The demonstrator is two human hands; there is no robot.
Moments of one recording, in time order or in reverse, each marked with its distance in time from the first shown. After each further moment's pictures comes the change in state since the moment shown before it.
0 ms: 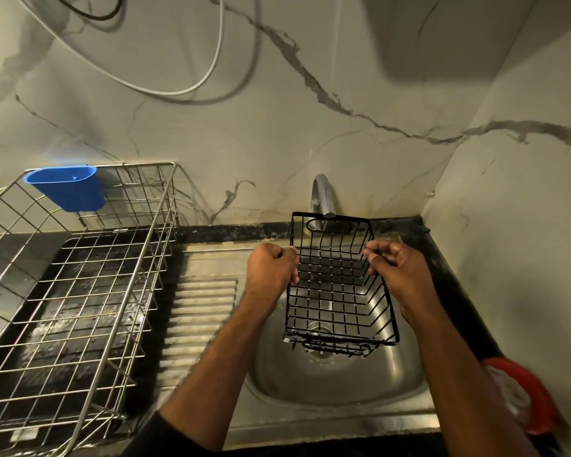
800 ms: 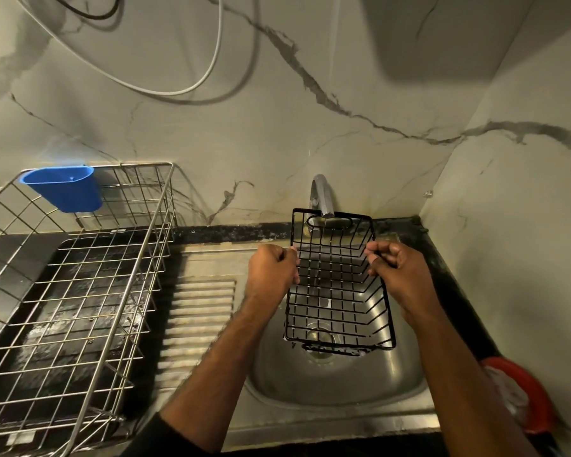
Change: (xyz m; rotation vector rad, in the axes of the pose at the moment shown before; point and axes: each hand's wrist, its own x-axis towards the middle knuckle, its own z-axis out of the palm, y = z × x) left_hand -0.003 -0.001 0.002 0.107 0.015 0.076; right_hand -0.003 -0.003 -0.002 -0.054 0.004 -0.014
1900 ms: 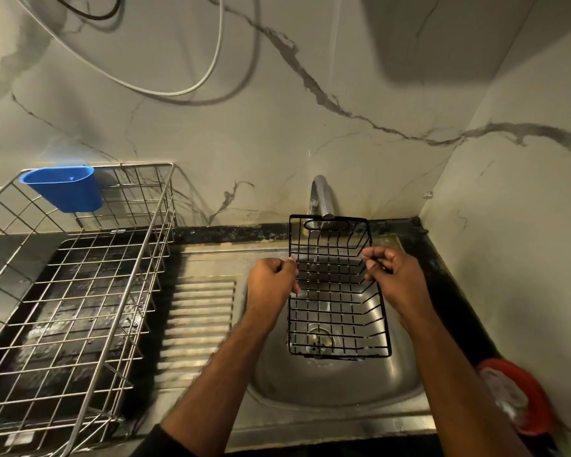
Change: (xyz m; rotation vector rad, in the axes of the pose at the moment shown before) left_hand -0.006 -0.018 0.005 -0.049 -0.018 -0.069; right_hand 0.000 0.013 0.005 -0.031 -0.001 -0.007
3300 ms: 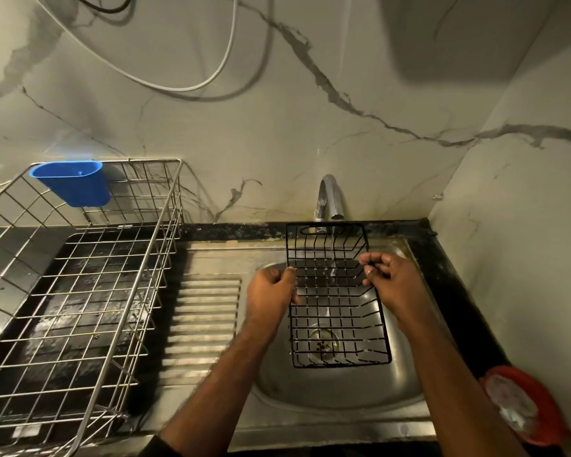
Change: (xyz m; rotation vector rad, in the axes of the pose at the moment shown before) left_hand 0.001 -0.030 -0.004 -0.065 0.025 -0.031; right_hand 0.001 0.004 0.014 -0.101 -0.079 0.015
